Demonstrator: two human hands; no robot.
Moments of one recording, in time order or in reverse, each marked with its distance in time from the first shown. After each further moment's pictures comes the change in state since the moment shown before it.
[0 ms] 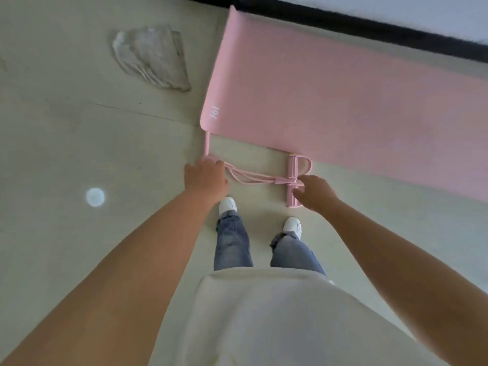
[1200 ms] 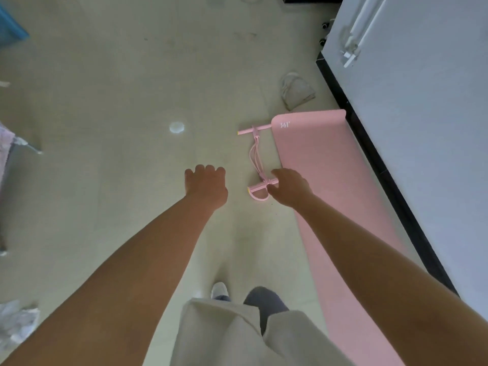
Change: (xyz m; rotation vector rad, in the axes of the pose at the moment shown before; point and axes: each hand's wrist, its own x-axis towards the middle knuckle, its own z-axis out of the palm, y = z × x) left_hand -0.398 0.602 0.107 -0.617 0.243 -1.000; right_hand -0.285 0.432 -0.035 -0.843 0.194 -1.064
